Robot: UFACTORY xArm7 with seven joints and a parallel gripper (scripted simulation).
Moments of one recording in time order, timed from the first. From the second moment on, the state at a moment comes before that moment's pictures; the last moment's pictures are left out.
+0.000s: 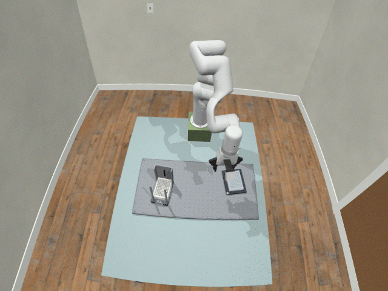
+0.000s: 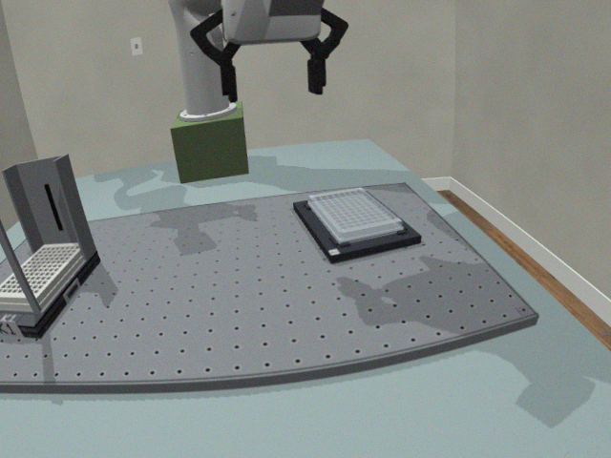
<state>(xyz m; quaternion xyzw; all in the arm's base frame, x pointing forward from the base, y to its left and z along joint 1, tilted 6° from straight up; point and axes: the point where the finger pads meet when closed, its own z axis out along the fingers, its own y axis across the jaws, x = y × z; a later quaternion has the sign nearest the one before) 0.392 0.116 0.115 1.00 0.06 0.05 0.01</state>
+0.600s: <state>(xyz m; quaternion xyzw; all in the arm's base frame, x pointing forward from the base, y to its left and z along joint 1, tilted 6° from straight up) 0.371 0.187 0.114 1.00 0.06 0.06 0.00</state>
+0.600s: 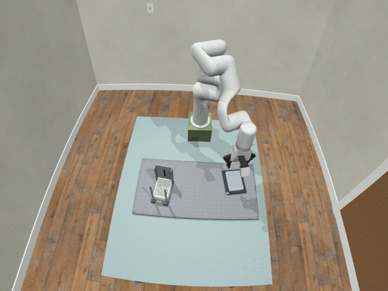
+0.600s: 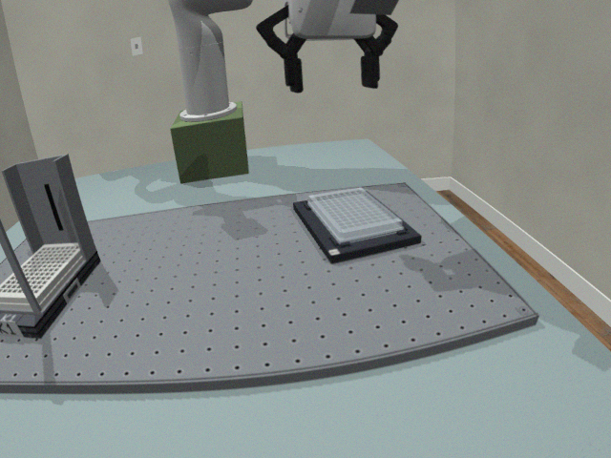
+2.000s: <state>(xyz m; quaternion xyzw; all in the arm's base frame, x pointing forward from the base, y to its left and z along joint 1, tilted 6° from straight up) 0.367 0.206 0.083 1.00 0.06 0.06 0.00</state>
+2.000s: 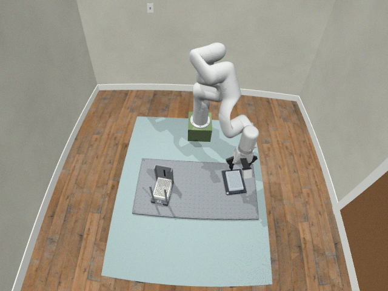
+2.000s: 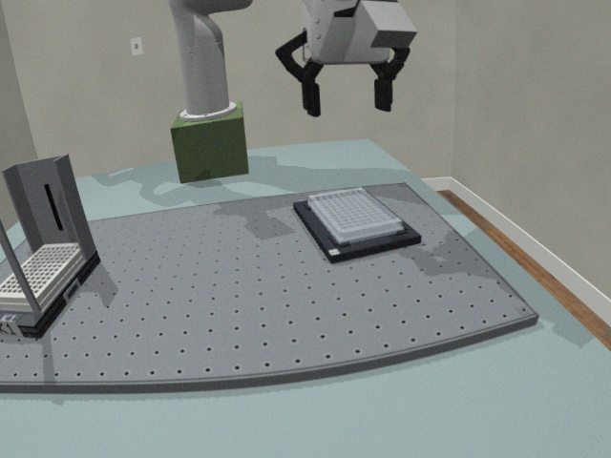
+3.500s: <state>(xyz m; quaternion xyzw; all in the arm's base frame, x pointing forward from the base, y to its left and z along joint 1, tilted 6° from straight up) 0.374 0.206 0.016 1.00 0.06 0.05 0.00</state>
